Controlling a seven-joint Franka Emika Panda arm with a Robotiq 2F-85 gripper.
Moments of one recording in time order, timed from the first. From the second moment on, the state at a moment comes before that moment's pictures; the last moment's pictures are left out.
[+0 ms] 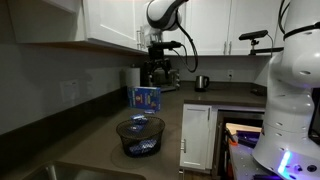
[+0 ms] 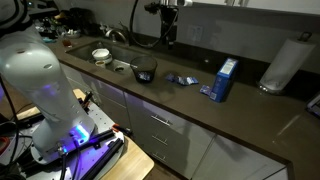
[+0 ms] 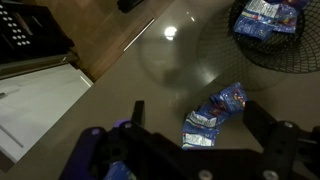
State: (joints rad) arm -0.07 -0.07 -0.08 -2.18 -0.09 2.00 0.47
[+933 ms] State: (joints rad) arm -0.06 0.01 -0.06 -2.58 0.13 2.87 0.46
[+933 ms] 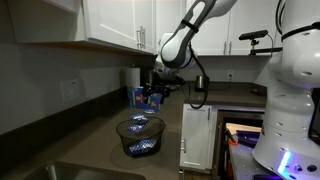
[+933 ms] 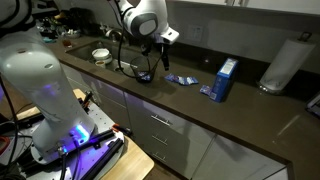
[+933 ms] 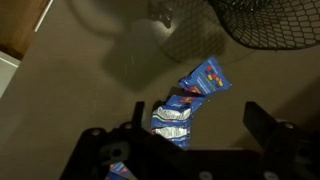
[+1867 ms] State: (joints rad) arm 0.21 0.53 -0.36 -2.04 -0.17 2.70 0.59
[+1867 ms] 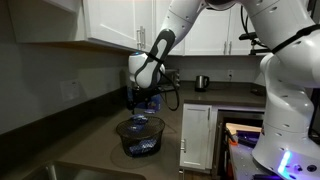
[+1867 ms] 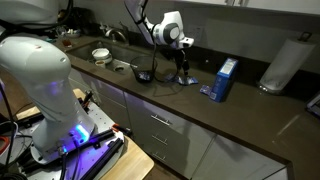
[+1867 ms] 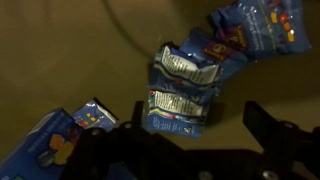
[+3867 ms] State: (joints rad) arm 0.04 0.63 -0.19 -1.94 0.11 2.60 0.64
